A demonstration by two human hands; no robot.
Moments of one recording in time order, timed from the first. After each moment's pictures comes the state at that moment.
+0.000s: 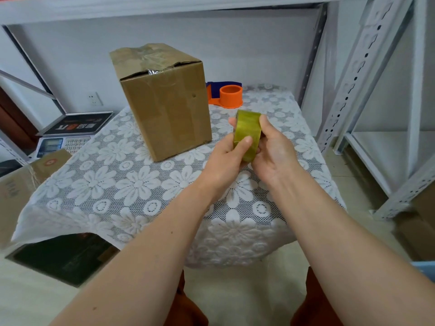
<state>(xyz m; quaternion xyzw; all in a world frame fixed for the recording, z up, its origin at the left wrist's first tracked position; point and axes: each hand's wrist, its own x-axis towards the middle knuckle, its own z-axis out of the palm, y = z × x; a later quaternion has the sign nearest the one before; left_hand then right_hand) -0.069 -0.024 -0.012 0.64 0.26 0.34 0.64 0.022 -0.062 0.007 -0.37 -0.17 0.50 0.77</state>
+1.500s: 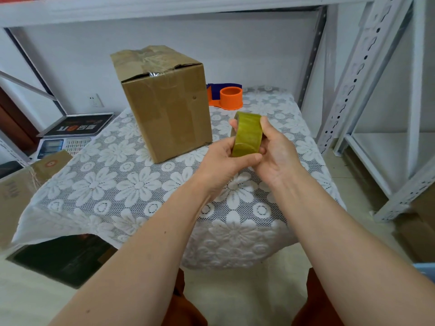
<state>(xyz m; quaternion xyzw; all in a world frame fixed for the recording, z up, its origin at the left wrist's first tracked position) -0.079 -0.018 -0.013 0.64 0.23 0.31 0.66 0.027 -0.059 0.003 -0.37 -0.18 0.50 0.76</state>
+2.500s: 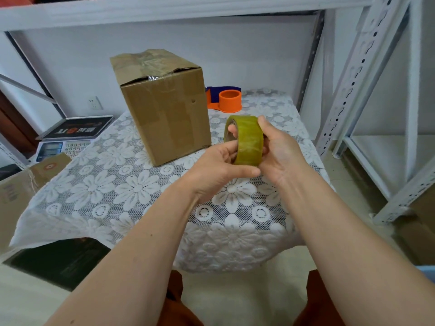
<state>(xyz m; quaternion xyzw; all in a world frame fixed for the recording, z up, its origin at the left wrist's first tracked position) -0.091 -0.013 -0.003 0.65 0.17 0.23 0.70 0.034 -0.064 0.014 -0.42 -0.23 0.49 0.73</state>
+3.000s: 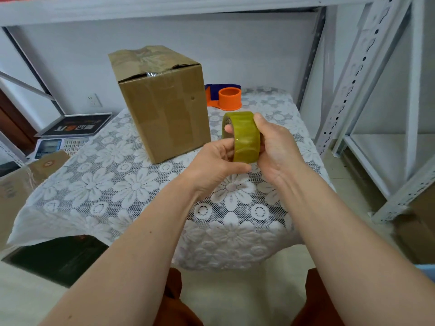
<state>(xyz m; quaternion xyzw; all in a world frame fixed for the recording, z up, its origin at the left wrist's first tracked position) -0.091 -0.013 -0.004 0.67 0.21 0.27 0.66 0.029 -0.064 0.014 -0.47 -0.30 0.42 0.72</state>
